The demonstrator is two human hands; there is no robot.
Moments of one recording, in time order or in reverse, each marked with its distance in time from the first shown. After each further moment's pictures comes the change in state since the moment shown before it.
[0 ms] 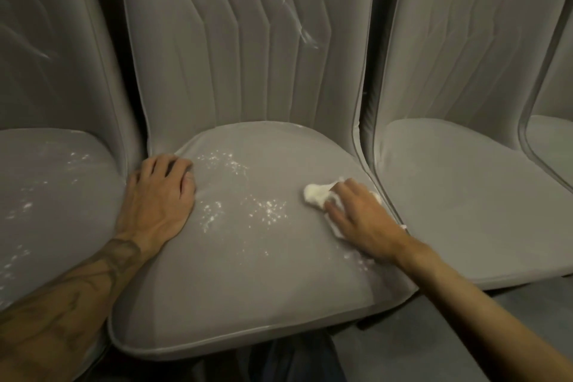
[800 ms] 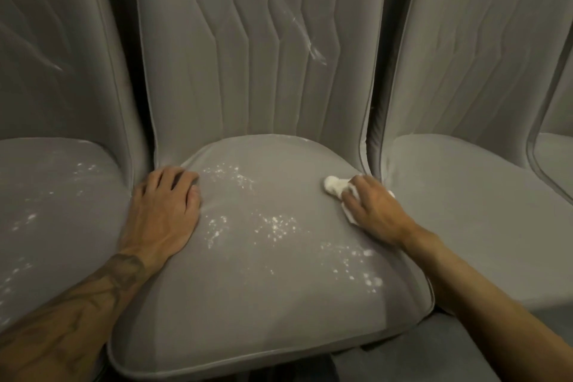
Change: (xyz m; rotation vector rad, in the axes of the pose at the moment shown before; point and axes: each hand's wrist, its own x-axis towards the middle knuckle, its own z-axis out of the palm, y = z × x) left_hand 0.000 0.000 -0.003 -0.014 -0.021 -0.008; right_hand 0.041 0.031 -0.010 -0.010 -0.004 0.148
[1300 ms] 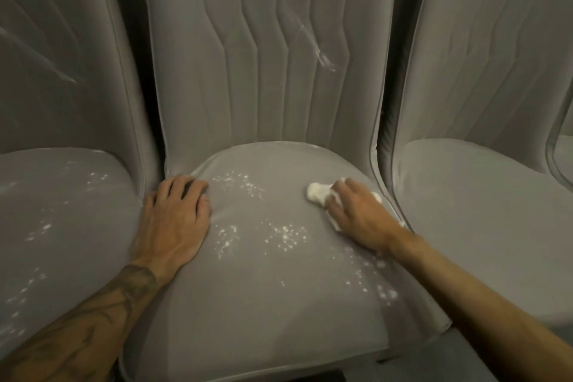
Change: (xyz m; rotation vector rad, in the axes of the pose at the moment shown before) left_hand 0.002 -0.003 0.004 -0.008 -0.026 -0.025; right_hand 0.021 -0.021 0.029 -0.020 0.015 -0.146
